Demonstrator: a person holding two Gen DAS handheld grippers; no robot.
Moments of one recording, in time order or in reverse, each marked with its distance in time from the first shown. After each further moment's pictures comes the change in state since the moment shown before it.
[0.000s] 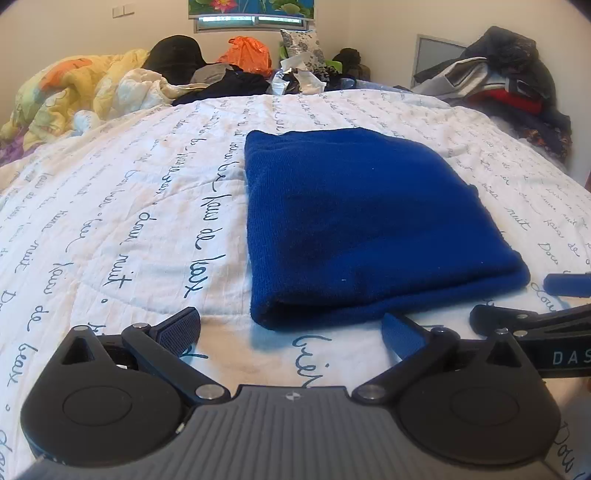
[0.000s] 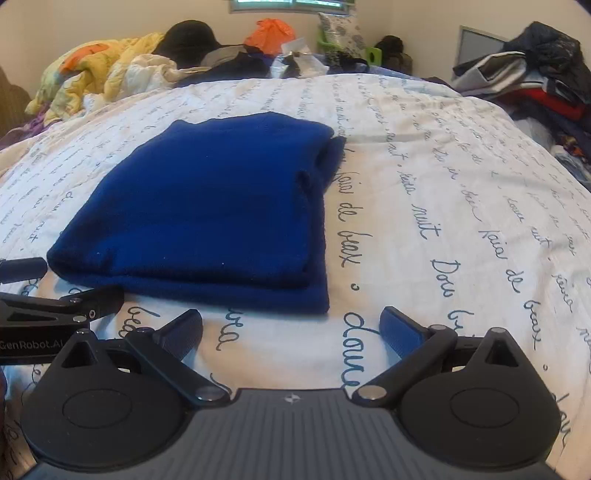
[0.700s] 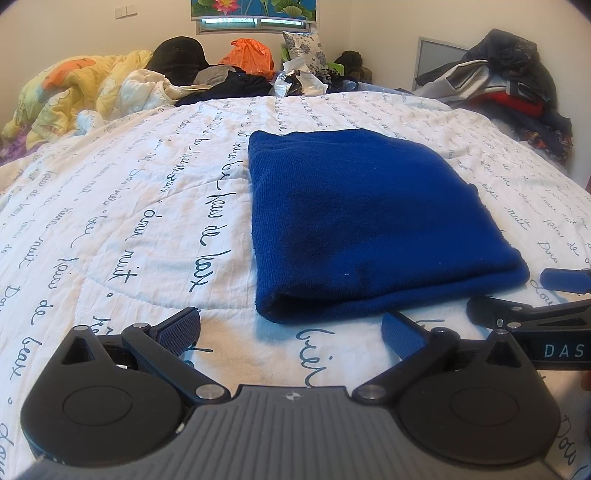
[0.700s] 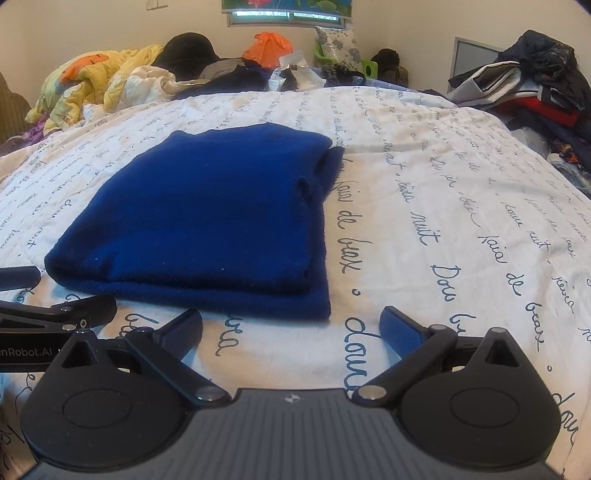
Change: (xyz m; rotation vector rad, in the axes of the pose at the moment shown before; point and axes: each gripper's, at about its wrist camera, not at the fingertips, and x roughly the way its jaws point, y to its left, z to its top) left arm -0.001 0.003 -0.004 -0.001 -0.007 0.000; right arm 0.001 0.002 -0.007 -0.006 -0.059 -0.006
